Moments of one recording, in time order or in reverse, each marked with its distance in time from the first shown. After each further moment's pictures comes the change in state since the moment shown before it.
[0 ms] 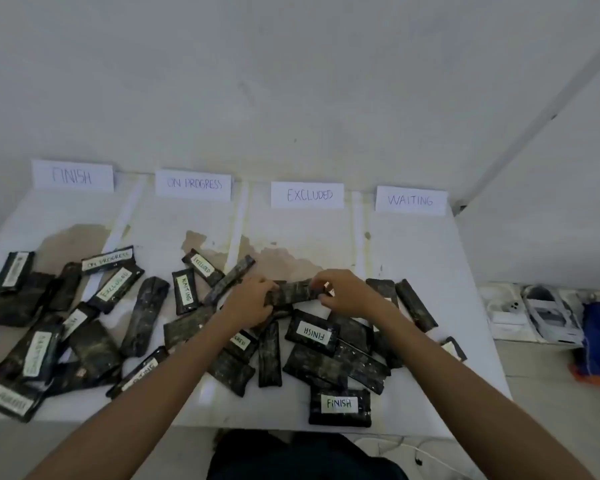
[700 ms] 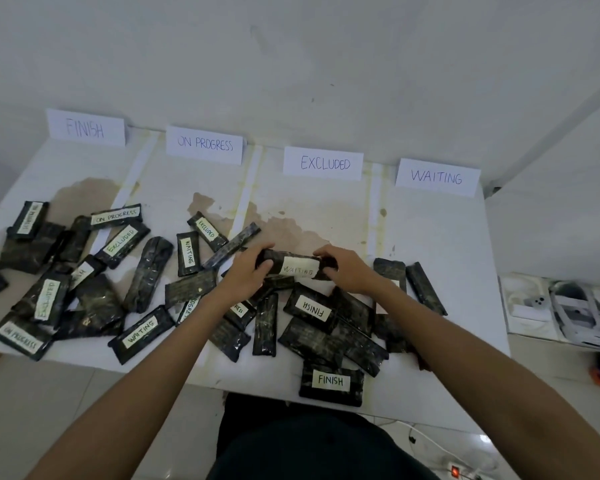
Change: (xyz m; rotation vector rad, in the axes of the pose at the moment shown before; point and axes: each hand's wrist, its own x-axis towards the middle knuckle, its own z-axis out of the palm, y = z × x) left_hand -0.010 0.008 0.009 -0.533 0.200 -0.170; right_hand 0.027 0.049 0.025 0.123 -0.028 -0.008
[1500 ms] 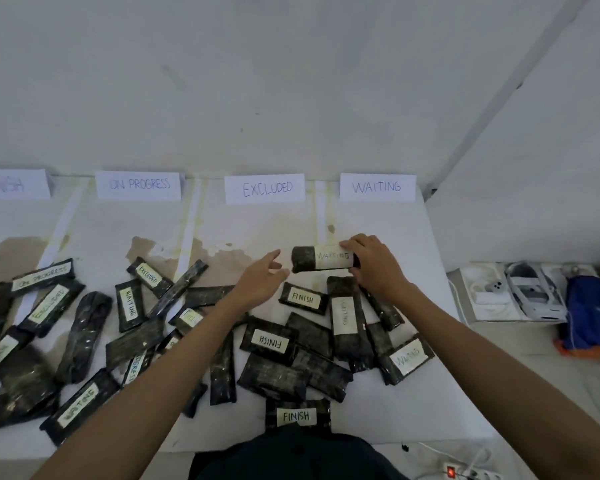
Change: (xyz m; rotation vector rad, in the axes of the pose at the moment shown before) left_hand 0.062 0.100 0.063 -0.047 -0.191 -0.066; right_hand -0.055 0.083 -0.094 -0.460 0.428 0.024
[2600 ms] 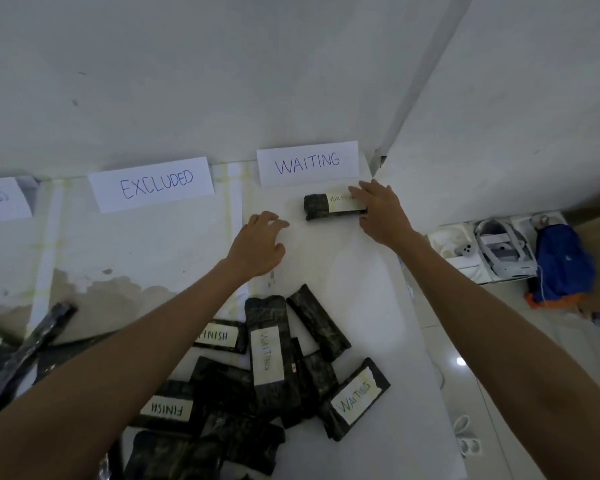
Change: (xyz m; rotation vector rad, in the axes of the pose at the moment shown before) left_hand 0.181 0.054 0.122 0.610 0.011 0.408; right_hand 0.044 0.223 0.028 0.035 0.009 0.294
